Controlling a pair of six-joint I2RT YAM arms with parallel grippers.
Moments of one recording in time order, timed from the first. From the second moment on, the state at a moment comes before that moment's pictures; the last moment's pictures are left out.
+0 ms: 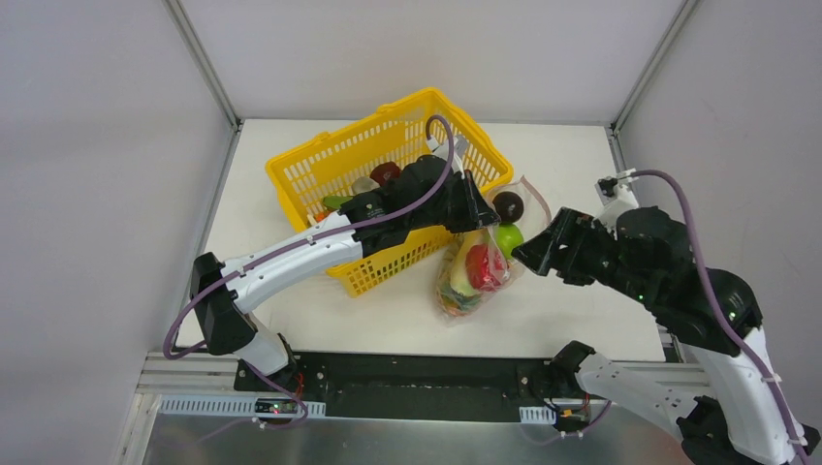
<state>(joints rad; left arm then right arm) -1.02 1.55 1.52 -0.33 -0.01 -0.96 0.74 0.79 1.49 -1.20 0.09 0.75</state>
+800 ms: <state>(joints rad) -1.02 1.57 1.53 -0.33 -0.02 -0.96 0.82 0.82 1.18 -1.04 0.19 0.90</state>
